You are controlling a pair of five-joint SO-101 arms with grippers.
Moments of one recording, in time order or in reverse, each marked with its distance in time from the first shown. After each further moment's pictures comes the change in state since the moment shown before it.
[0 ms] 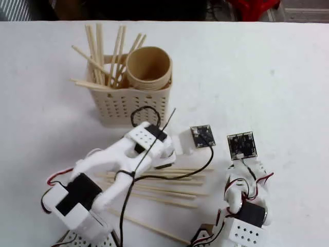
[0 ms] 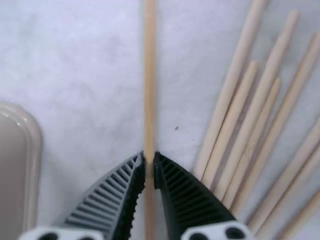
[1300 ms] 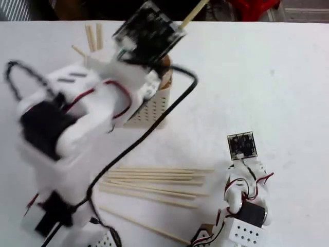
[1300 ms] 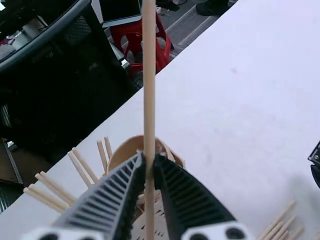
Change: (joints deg) left arm -6.1 -15.3 -85.4 49.4 17.8; right arm 0.0 0.0 0.0 0.0 0.0
